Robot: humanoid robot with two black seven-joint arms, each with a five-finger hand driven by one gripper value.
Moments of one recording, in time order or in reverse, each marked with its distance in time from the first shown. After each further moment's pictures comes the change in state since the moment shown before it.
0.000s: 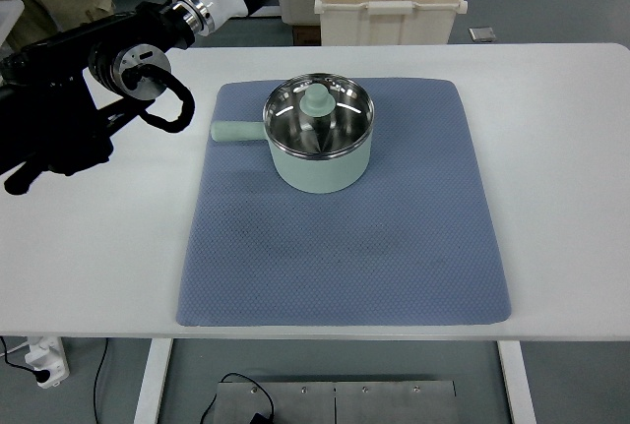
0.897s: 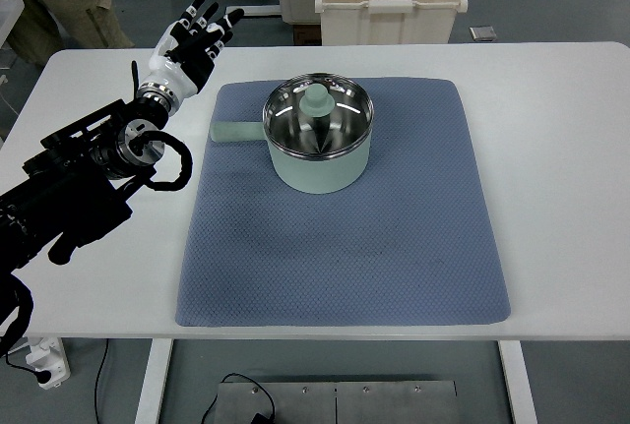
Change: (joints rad) left arm 0.268 -0.106 -0.234 0.250 -0.051 0.146 0.018; right arm 0.000 0.000 0.000 0.000 -0.001 0.000 0.000
